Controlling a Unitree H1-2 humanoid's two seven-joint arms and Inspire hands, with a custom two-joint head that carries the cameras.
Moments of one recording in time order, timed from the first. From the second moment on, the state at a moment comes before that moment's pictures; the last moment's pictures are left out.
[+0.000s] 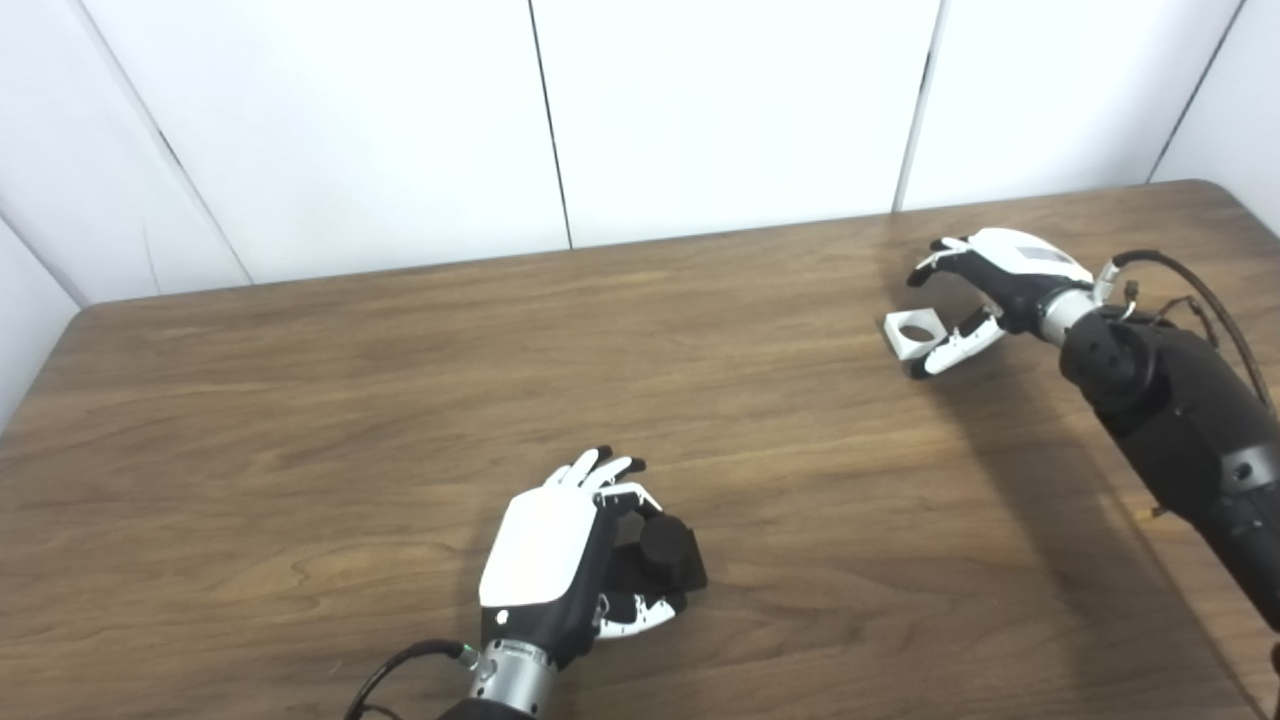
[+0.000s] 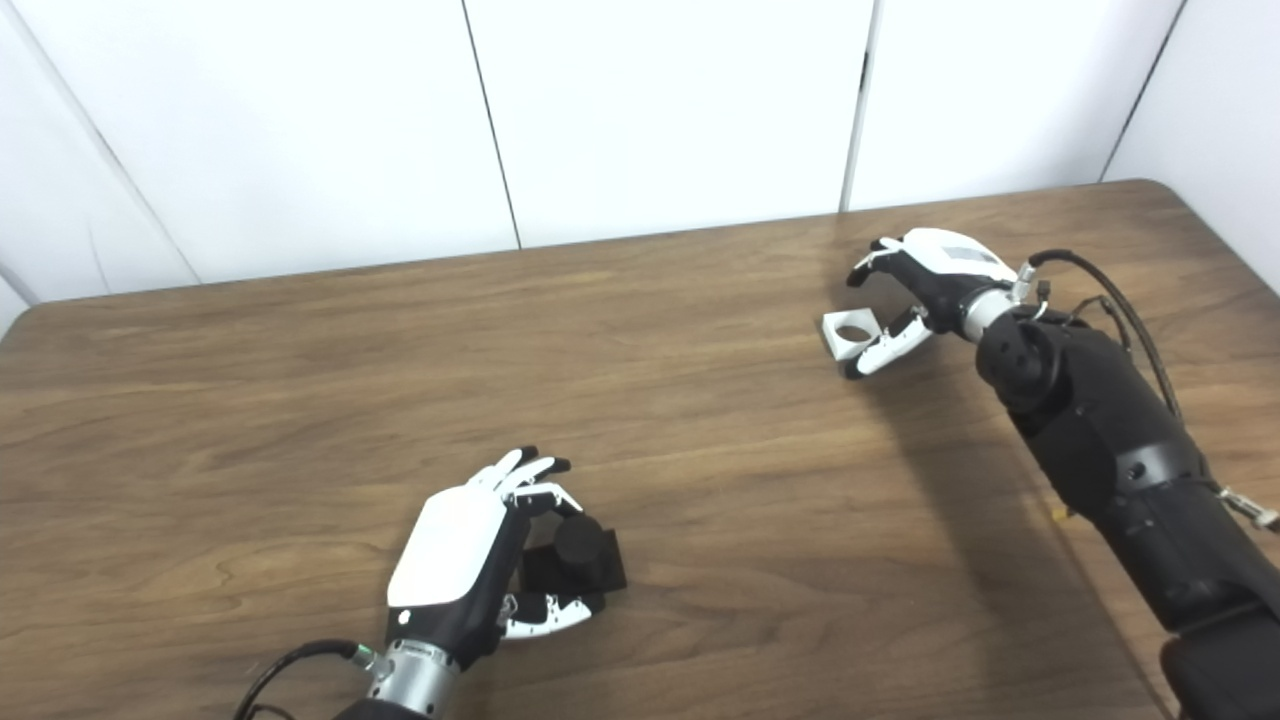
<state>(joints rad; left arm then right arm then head) 0.10 0.06 -0.48 -0.38 1.06 0.25 -0.14 -0.60 -0.60 0.30 0.38 -0.67 0.16 0.30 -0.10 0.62</state>
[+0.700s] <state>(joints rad) 0.09 0.06 -0.48 -0.38 1.07 0.26 -0.14 -0.73 -0.60 0.41 0.58 -0.71 0.08 0.27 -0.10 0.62</state>
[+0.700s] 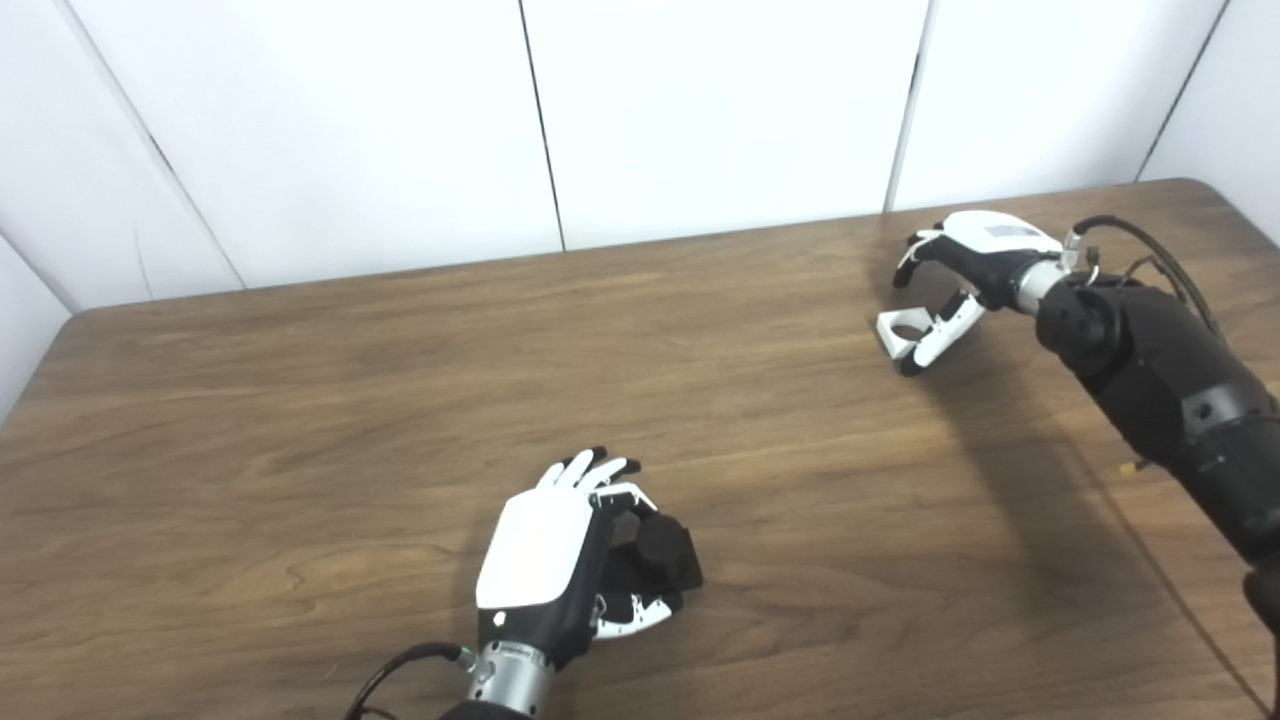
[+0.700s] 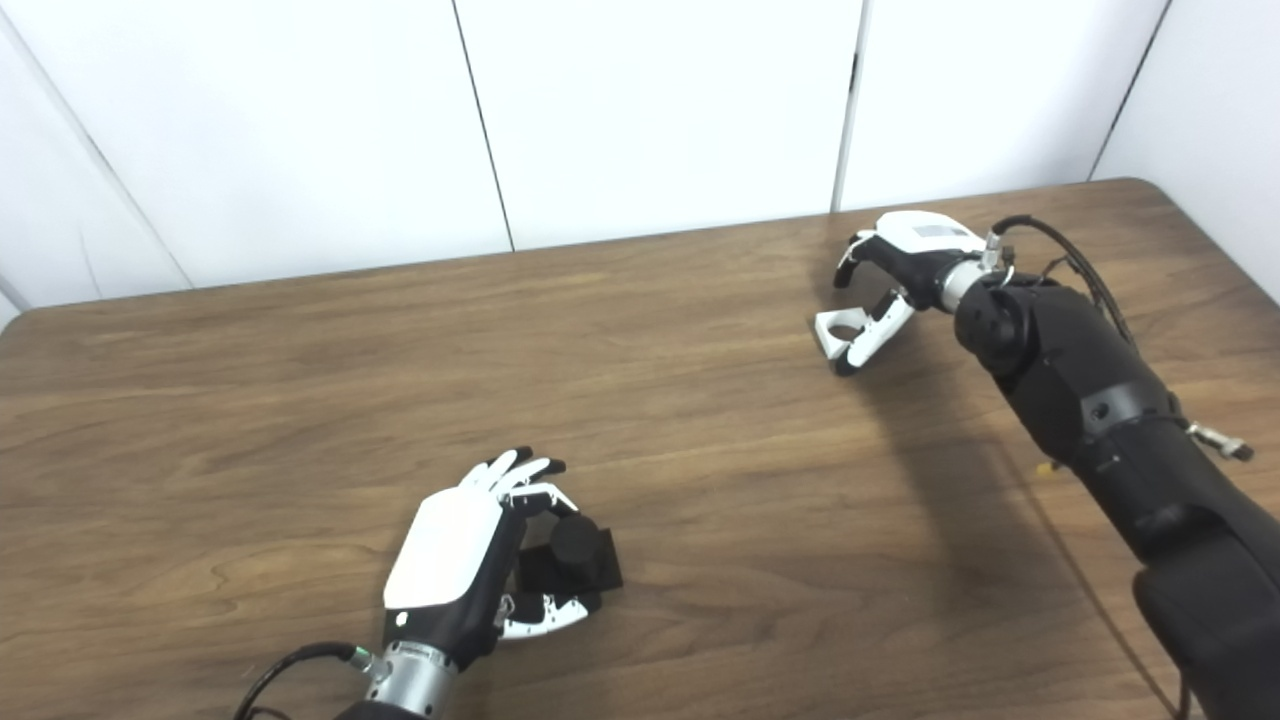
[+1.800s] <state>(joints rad) 0.09 0.05 -0.48 -0.37 1.09 0.26 -0.14 -0.81 -0.60 0.51 0.62 -0.72 0.06 0.32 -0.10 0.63</state>
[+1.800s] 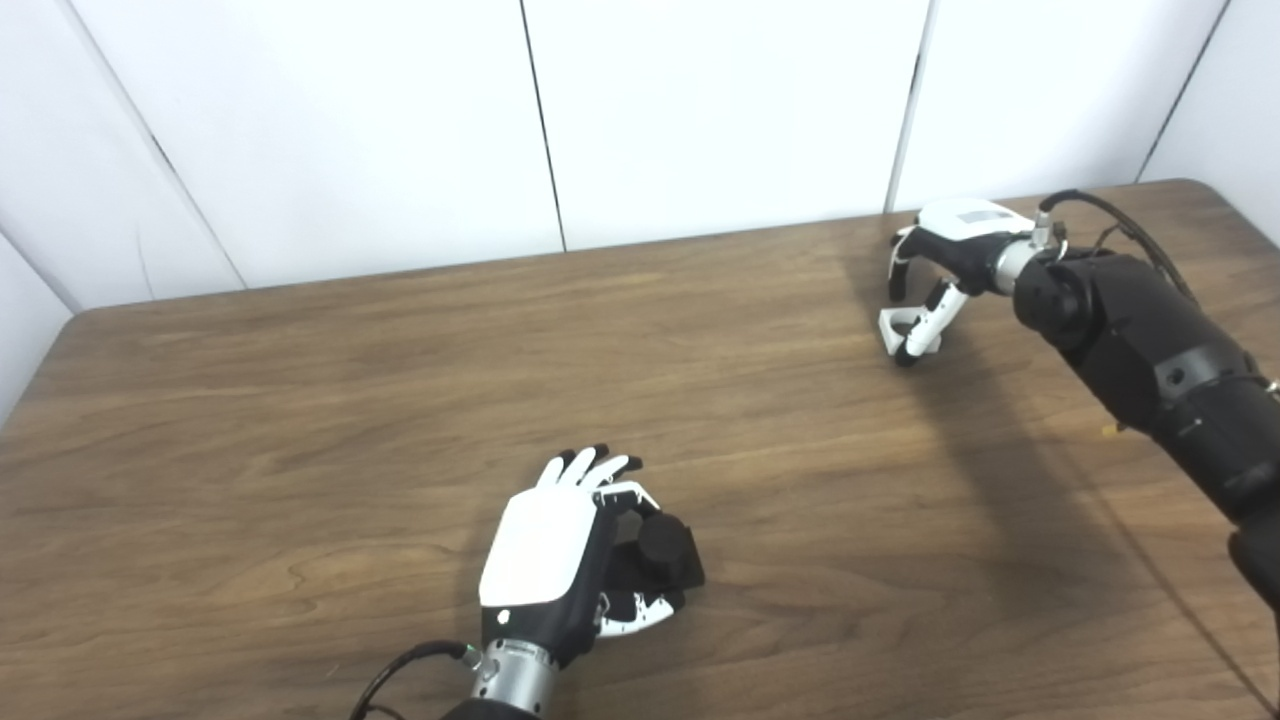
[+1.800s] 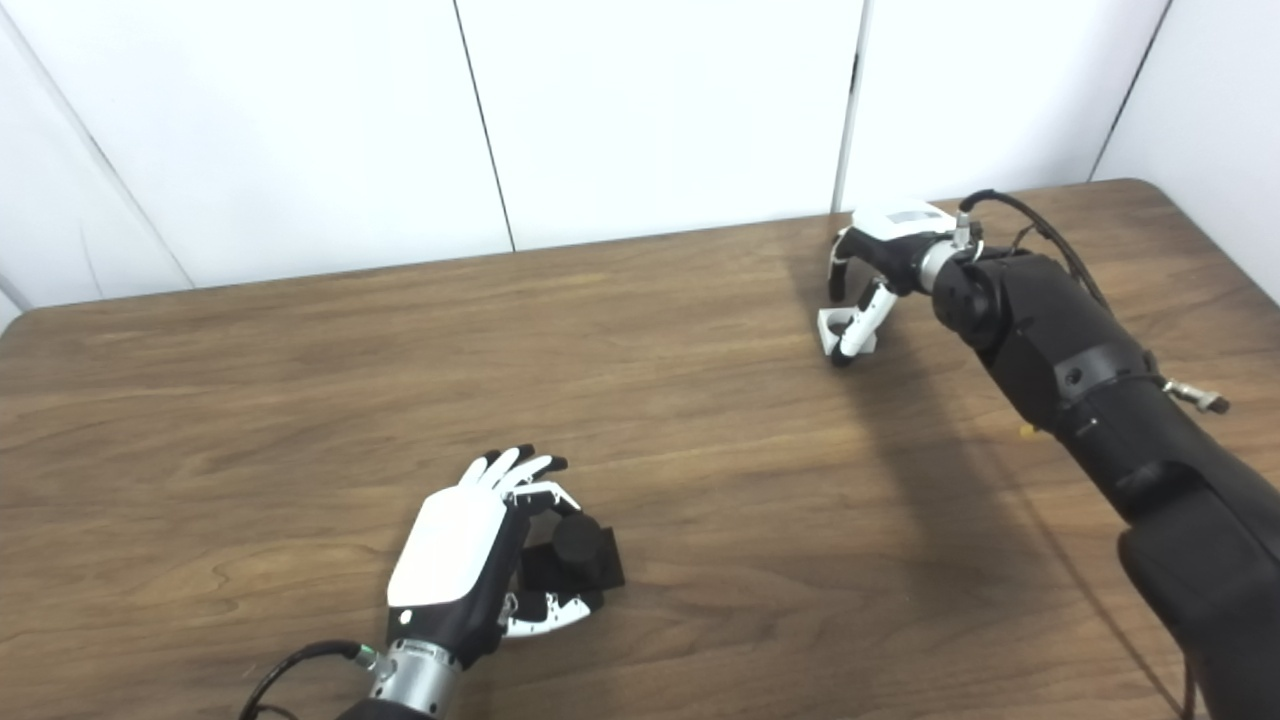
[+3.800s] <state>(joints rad) 0.07 0.00 -0.47 -0.32 1.09 0.26 -0.11 -0.53 -0.59 0.38 -0.35 -0.73 0.16 0.69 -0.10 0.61</state>
